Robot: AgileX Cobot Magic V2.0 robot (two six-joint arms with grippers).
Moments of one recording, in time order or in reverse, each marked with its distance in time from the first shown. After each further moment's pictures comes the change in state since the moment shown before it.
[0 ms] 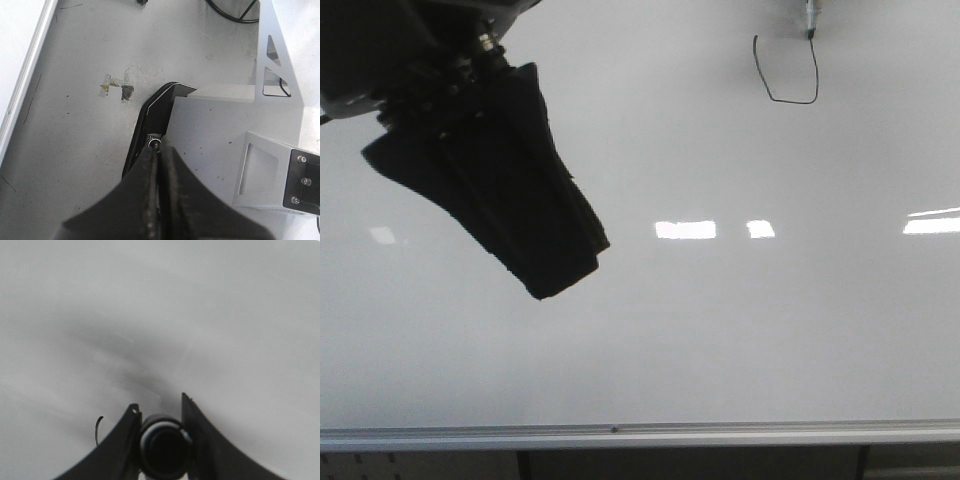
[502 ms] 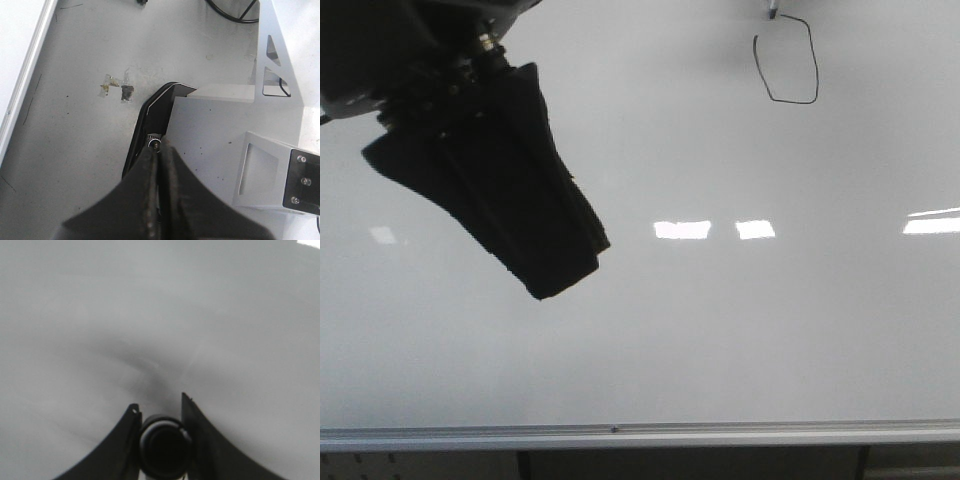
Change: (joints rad) left arm 0.000 0.000 0.000 0.000 0.000 0.000; right arm 0.015 0.011 -0.008 0.110 -0.052 0.000
